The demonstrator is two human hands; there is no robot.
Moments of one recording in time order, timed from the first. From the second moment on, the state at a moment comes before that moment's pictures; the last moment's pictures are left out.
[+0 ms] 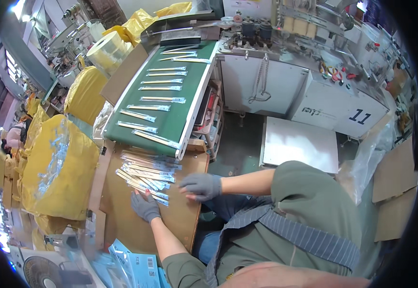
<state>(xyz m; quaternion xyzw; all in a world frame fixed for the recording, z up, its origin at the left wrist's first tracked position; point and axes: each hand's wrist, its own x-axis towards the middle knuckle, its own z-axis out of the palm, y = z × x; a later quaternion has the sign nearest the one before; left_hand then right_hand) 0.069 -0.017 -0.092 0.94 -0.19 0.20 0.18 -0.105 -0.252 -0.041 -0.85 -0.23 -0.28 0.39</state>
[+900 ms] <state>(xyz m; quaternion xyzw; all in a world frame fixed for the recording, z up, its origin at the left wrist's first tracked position) 0.058 -0.031 -0.083 0.95 -0.19 0.19 0.18 0.072 -0.498 0.030 -0.91 0.37 -0.14 0.15</state>
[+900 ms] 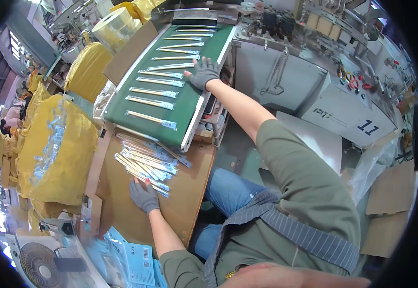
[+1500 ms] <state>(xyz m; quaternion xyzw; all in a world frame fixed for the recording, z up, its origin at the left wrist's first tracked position) 0.066 -0.018 -0.096 0.94 -0.17 0.19 0.21 0.073 -0.482 0.012 -0.85 0.33 -0.40 0.12</state>
